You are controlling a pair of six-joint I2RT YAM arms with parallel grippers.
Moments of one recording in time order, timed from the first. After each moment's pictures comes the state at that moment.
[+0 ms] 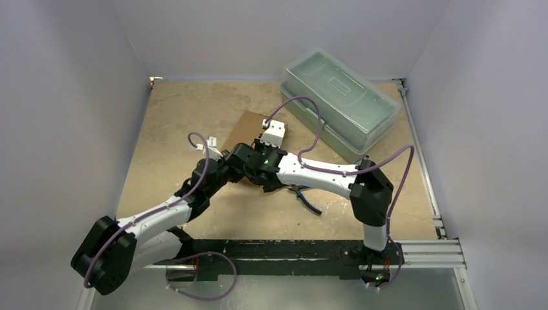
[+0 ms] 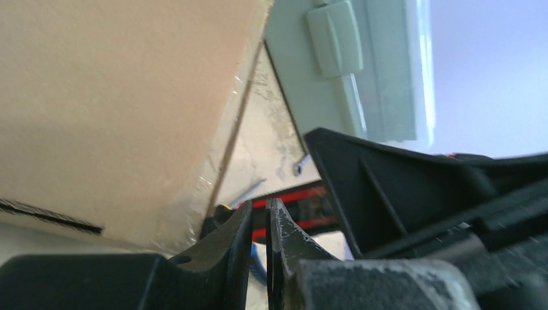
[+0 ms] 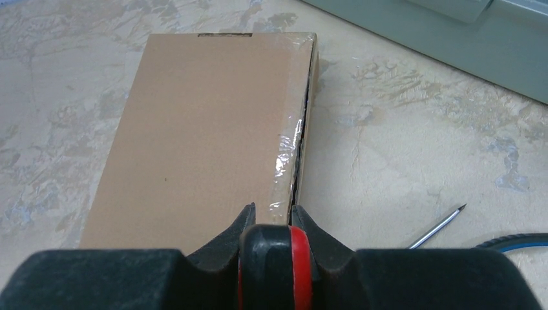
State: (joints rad) left arm -0.59 1.04 0.31 0.48 0.00 -1.18; right arm 1.13 1.89 1.56 -0.71 1.08 1.17
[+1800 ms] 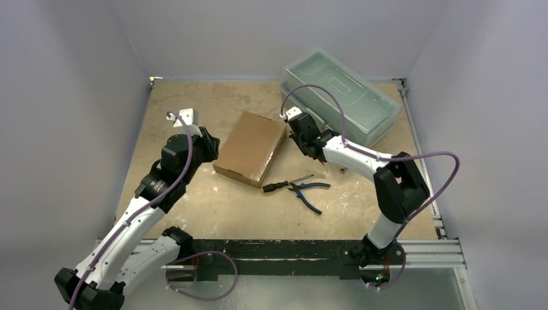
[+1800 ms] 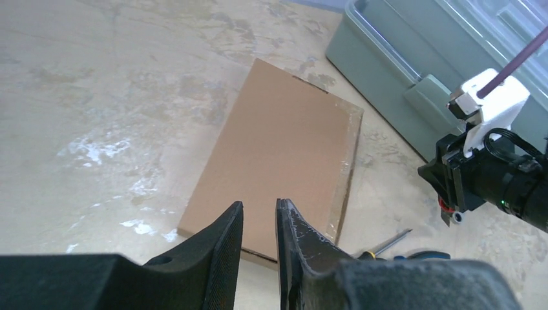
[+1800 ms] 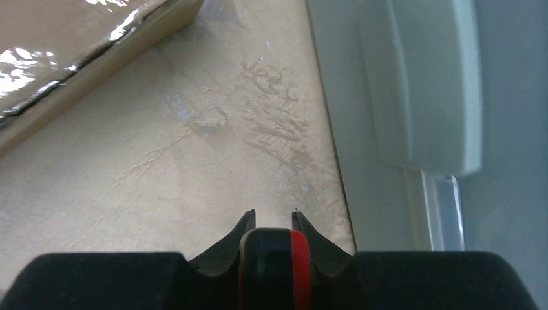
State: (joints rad) left arm -0.48 0.82 0.82 -0.32 -0.27 -0.44; right arm 0.67 1.68 1.18 -0.37 0.48 -0.08
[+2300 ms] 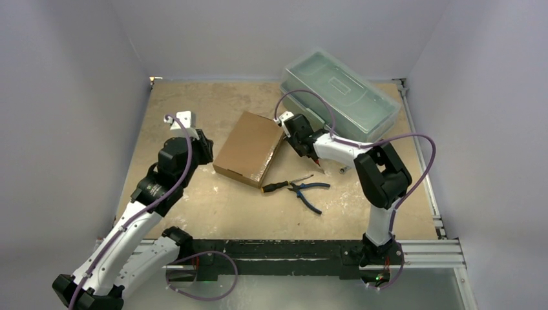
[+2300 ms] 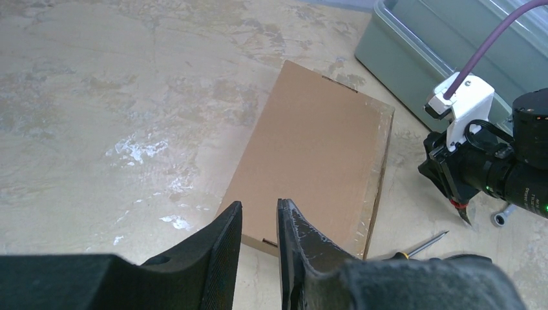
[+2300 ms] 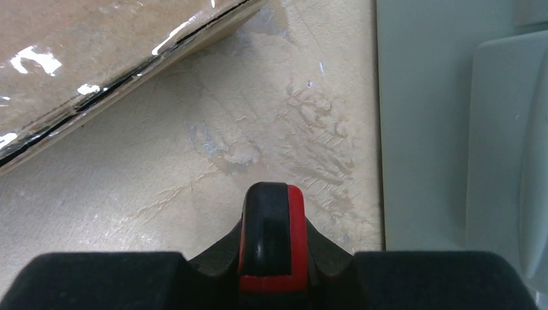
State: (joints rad) left arm -0.48 0.76 0.82 -0.39 -0.35 -0.35; right arm 0.63 1.88 1.22 -0.28 0.35 -0.17
